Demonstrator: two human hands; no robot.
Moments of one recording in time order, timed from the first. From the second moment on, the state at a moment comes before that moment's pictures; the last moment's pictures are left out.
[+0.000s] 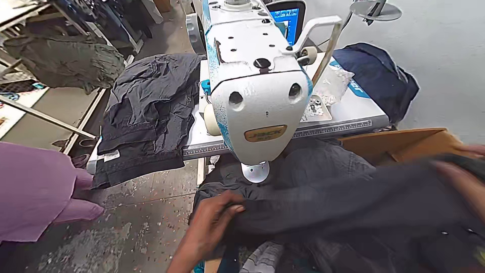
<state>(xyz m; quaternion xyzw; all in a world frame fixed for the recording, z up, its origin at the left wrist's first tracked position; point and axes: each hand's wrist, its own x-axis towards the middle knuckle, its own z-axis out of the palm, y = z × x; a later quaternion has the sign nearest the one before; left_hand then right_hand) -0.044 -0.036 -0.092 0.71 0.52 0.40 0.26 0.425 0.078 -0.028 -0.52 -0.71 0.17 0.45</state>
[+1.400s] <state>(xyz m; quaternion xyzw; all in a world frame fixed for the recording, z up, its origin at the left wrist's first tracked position) -0.047 0.053 -0.085 0.49 0.63 0.48 0.36 0.209 0.211 -0.116 -0.46 -0.84 -0.01 0.28</state>
